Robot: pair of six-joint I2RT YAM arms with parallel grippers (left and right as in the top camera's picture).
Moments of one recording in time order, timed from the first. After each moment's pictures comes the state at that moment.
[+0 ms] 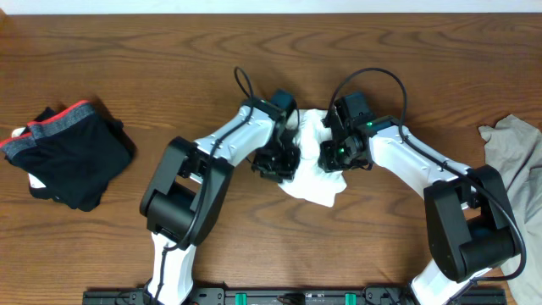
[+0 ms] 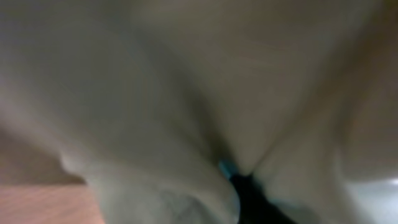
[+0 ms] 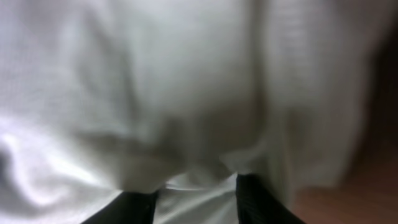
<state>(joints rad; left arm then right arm) -0.55 2.10 1.41 -0.99 0.44 -0.25 0.37 1.83 1.07 -0.58 -0.21 0.20</state>
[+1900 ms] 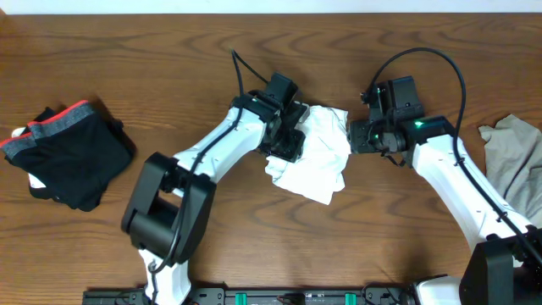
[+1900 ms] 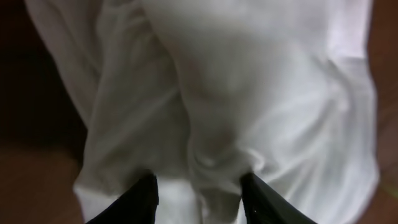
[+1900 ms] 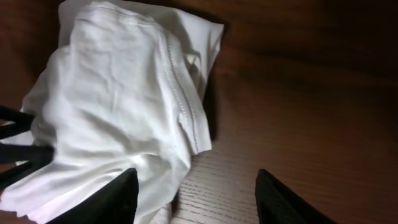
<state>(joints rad) -0.53 1.98 1.38 -0.73 0.33 -0.11 0.23 1.56 1.08 -0.65 -0.11 0.20</state>
